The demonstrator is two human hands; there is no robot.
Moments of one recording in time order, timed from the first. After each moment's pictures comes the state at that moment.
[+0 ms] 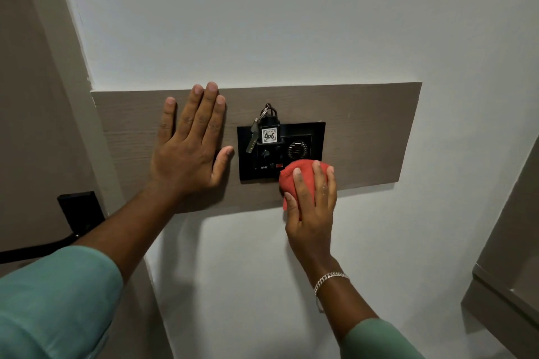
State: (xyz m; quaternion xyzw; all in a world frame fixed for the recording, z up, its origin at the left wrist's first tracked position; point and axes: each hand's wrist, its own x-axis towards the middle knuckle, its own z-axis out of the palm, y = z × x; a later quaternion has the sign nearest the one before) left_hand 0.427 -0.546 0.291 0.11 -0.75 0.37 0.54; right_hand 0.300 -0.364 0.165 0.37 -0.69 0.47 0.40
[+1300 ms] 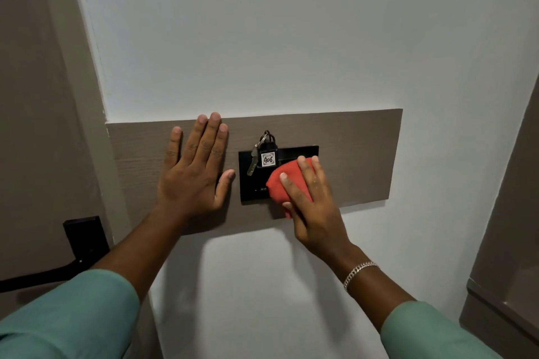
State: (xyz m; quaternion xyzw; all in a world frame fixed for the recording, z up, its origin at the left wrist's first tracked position) left_hand 0.433 -0.538 0.293 0.12 -0.77 0.34 0.52; right_hand 0.289 -0.332 0.226 0.52 -0.65 0.33 0.44
